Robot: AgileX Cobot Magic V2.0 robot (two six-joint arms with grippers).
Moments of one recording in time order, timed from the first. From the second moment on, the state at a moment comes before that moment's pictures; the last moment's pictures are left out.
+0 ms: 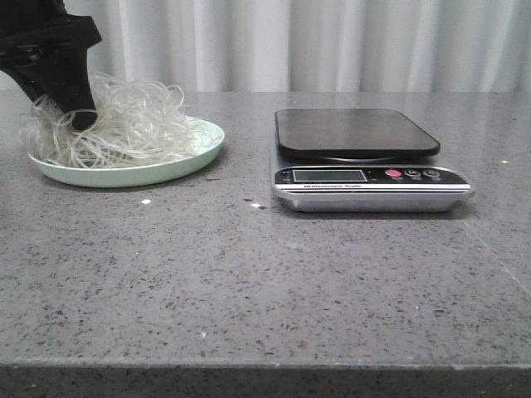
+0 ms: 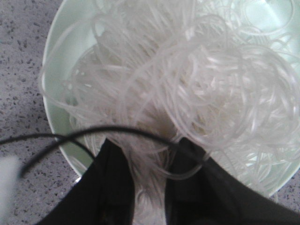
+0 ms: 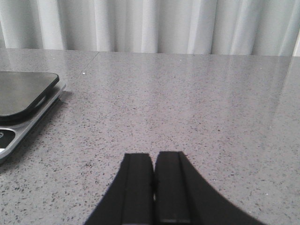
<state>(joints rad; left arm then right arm) -0.21 1.74 -1.50 -0.20 1.09 0.34 -0.05 -0.01 0.03 0.12 0.10 -0.08</state>
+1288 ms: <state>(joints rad) -0.51 1.82 -1.97 -0.55 1.10 0.33 -0.05 -0.01 0.03 0.12 0.10 -0.08</state>
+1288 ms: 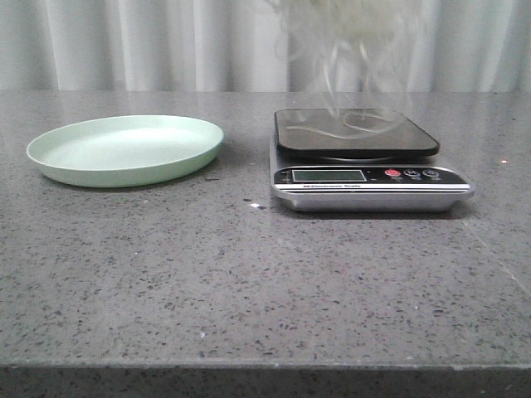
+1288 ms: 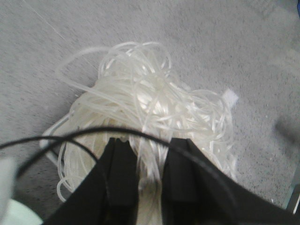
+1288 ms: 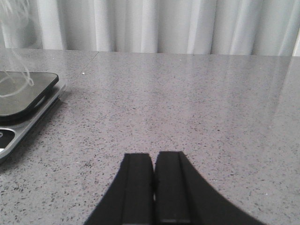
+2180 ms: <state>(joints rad) -0.55 2.01 -1.97 -0.53 1.16 0.33 -0.05 -0.01 0.03 0.12 0.10 -0.08</state>
